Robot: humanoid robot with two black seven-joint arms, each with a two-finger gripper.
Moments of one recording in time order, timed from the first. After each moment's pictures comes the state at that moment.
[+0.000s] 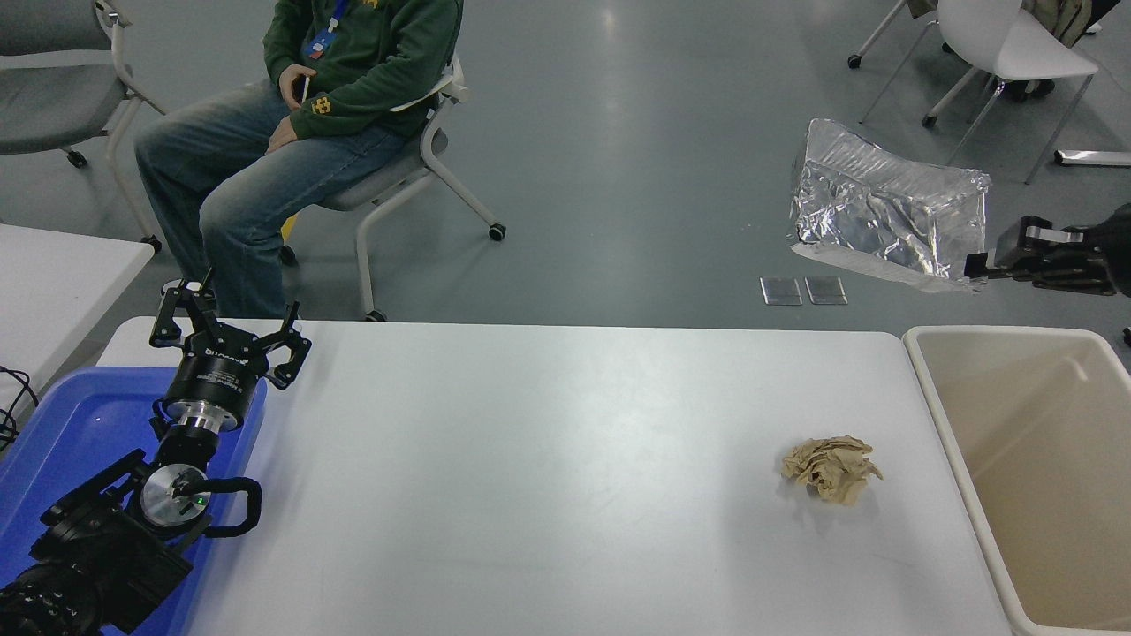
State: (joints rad) left arm -0.55 0.33 -0.83 -0.45 -0.19 -0.66 -0.49; right arm 1.57 -1.06 -0.38 1.08 -0.88 0.56 0.35
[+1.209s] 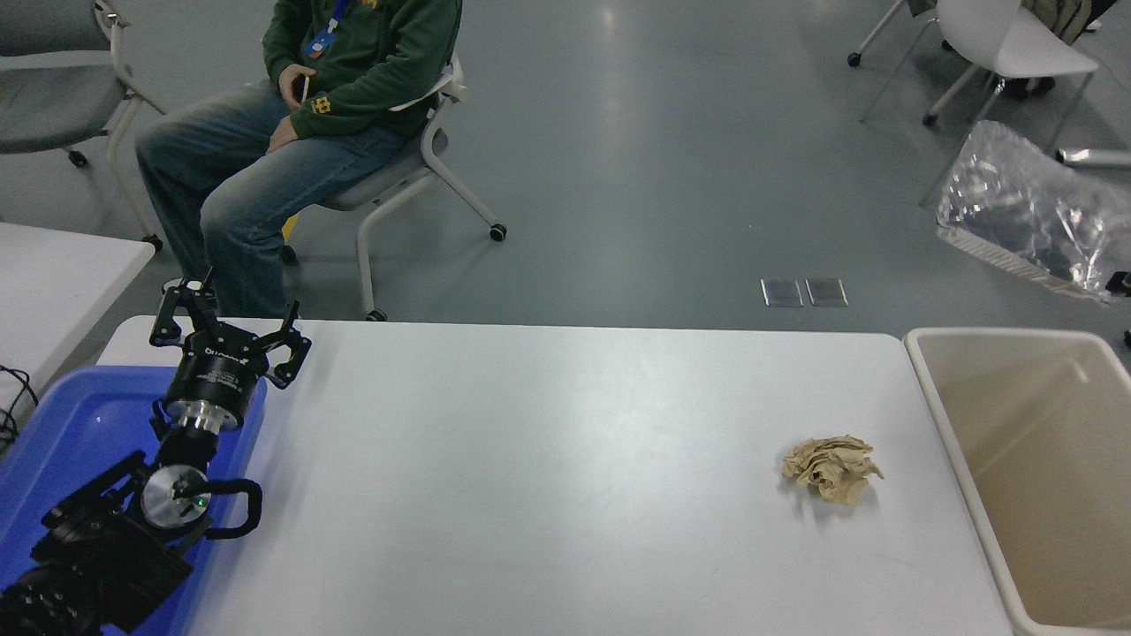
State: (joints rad) left arm -0.55 0.33 -0.83 -0.45 -0.19 -0.66 -0.49; right arm 1.18 -0.88 -0.35 0.46 -0.66 0.38 0.35
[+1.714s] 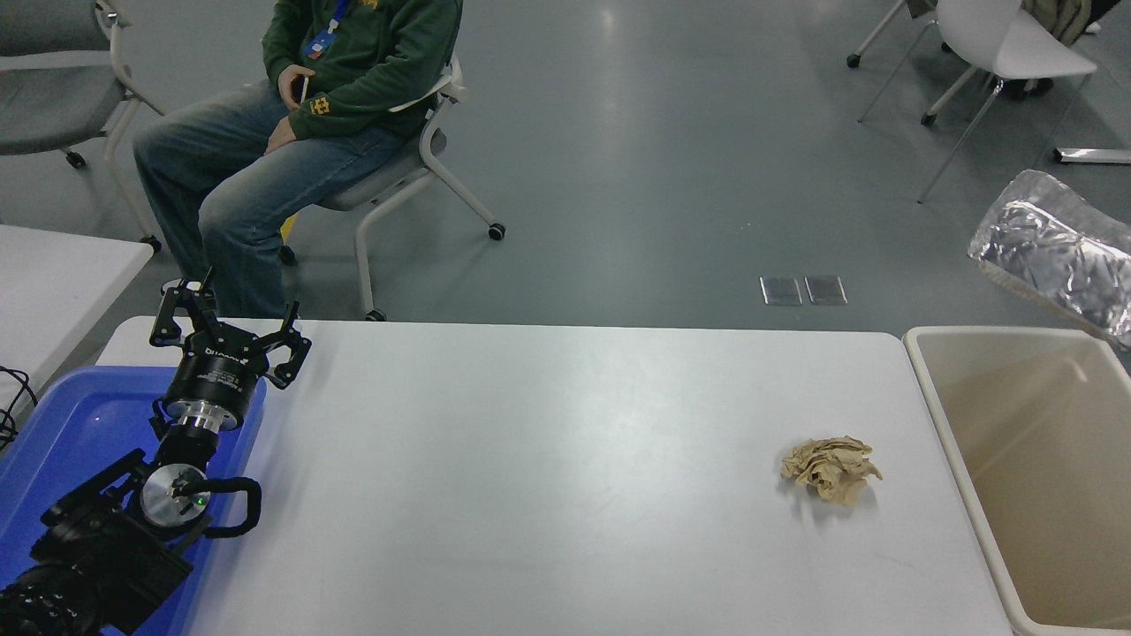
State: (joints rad) left arm -0.55 0.33 -0.83 -0.45 -0.19 -0.66 -0.49; right arm 0.96 -0.73 -0.35 0.22 -0.51 0.25 0.32
